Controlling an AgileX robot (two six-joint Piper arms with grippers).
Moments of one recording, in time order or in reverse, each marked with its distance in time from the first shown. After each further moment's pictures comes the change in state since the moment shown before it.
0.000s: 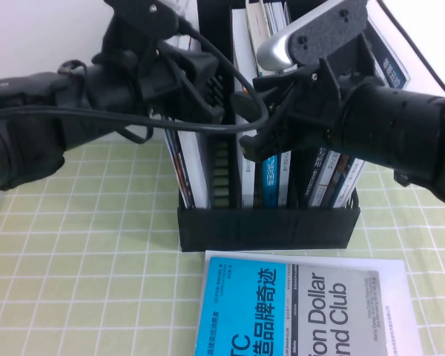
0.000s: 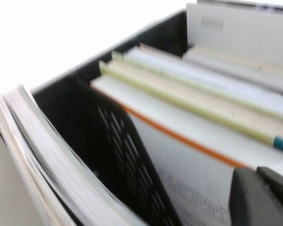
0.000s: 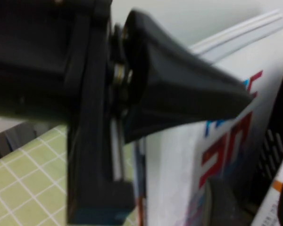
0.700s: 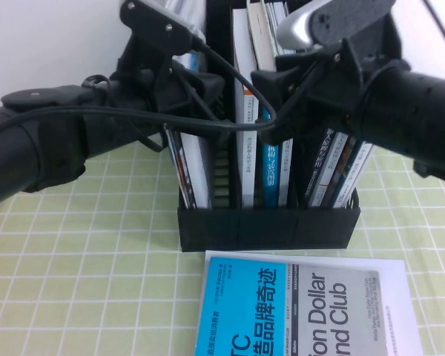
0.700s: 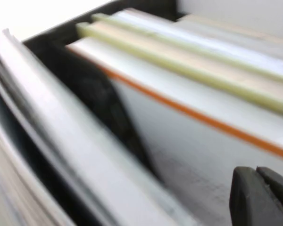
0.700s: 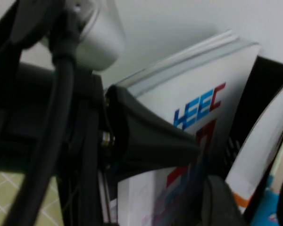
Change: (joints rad) right arm 0.000 -0.051 -0.002 0.002 -0.095 -0.024; left arm -0.011 0.073 -0.007 0.015 -0.026 -0.058
